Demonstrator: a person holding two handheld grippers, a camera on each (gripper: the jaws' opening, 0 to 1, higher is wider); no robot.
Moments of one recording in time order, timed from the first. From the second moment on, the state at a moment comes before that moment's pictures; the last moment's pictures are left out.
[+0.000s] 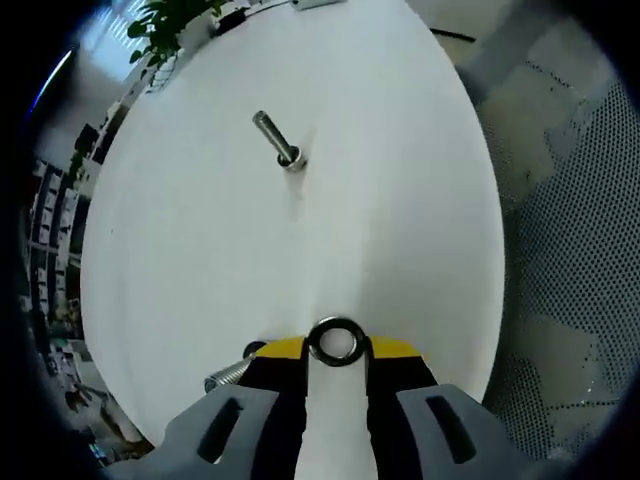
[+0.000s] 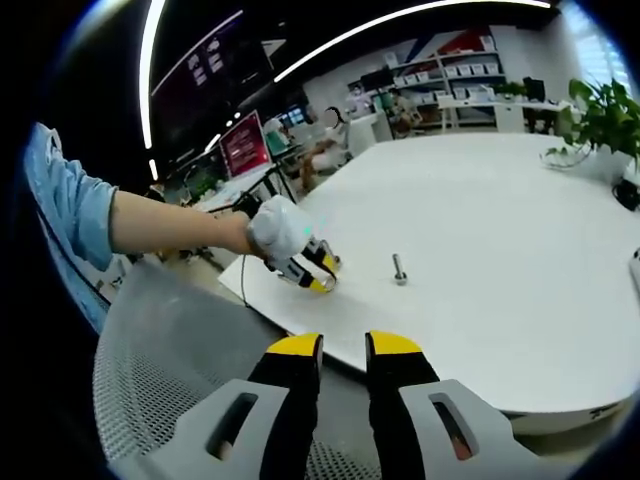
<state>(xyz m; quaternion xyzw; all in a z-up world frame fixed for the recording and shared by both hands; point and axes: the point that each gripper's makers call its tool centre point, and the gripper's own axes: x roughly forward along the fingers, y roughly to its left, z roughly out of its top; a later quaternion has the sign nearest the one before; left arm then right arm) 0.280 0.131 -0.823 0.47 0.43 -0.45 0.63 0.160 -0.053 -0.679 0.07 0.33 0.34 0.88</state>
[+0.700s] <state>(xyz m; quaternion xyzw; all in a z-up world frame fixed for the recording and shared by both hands) 0.311 0.151 -0.748 0.42 0.41 -0.41 0.70 0.162 -0.054 -0.677 0.07 0.32 0.34 0.88</state>
